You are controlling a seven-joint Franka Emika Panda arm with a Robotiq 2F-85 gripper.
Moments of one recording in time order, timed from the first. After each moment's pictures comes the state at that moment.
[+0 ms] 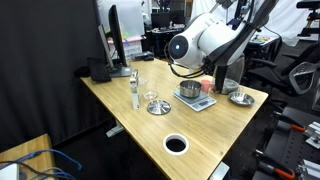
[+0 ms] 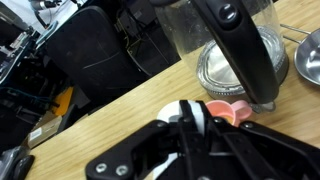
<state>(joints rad) 0.17 0.39 0.09 -2.22 -1.34 1.93 0.11</state>
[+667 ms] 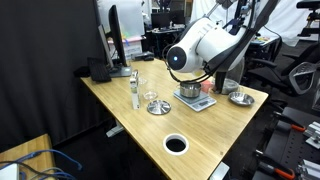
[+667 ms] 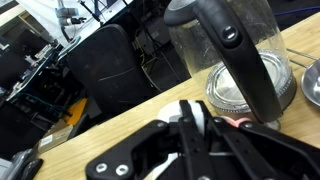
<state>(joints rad) 0.19 0.41 0.13 -2.22 -1.39 1.79 0.12</state>
